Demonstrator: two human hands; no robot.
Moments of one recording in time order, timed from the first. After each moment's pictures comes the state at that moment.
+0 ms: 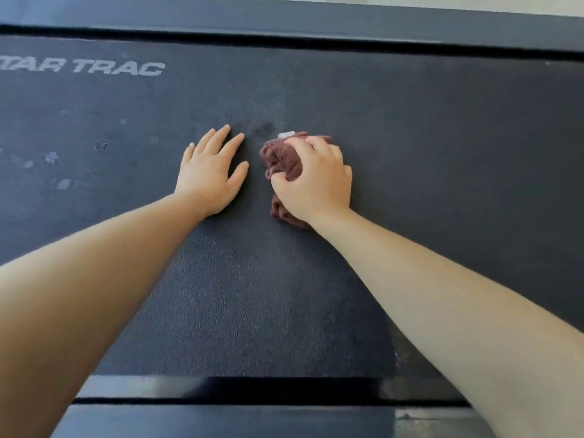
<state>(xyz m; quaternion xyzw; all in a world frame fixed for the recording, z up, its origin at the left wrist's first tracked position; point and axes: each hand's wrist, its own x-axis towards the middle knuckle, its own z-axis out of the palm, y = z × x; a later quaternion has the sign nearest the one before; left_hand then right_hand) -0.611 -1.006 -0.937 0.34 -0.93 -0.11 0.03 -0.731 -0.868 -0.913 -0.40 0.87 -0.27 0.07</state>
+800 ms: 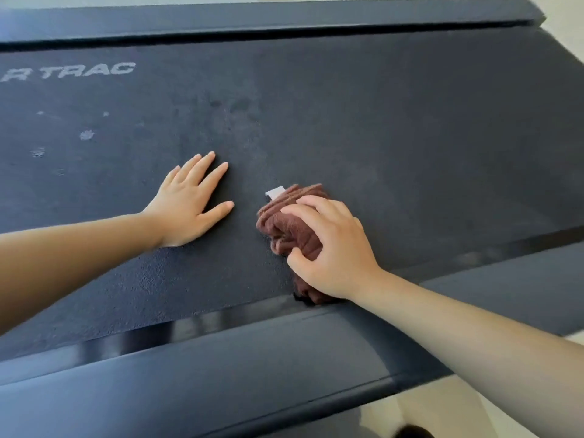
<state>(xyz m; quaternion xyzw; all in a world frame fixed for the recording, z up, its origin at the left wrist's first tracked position) -0.505 -0.972 -0.934 0.15 -0.98 -0.10 -0.05 -0.598 -0.720 -0.917 -0.43 0.85 -0.28 0.06</state>
